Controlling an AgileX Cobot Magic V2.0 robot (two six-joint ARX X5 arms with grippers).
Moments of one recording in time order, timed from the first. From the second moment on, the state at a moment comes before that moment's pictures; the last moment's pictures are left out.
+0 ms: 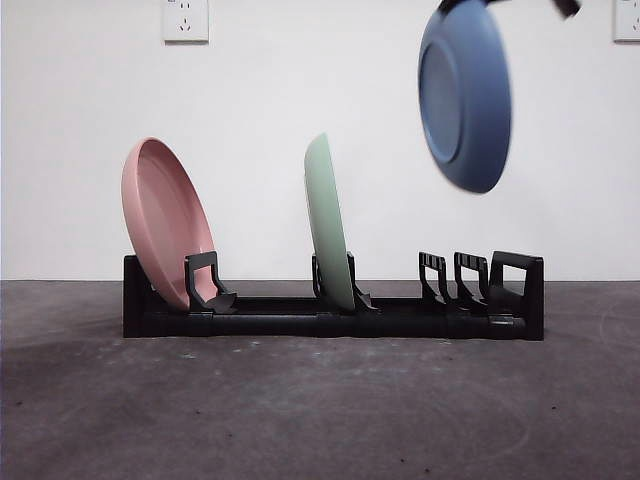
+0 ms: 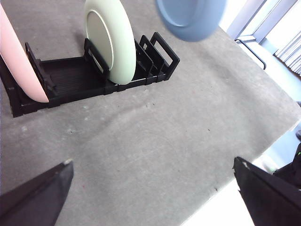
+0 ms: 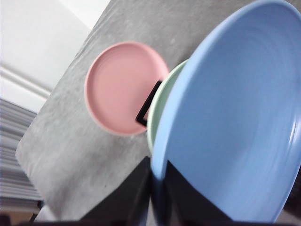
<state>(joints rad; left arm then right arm) -0.27 0.53 1.03 -1.01 0.50 -0.12 0.18 1.53 1.72 -0.93 -0.71 0.13</state>
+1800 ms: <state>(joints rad) -0.27 0.53 1.03 -0.93 0.50 -0.09 1.31 1.65 1.10 -0.73 0.38 0.16</state>
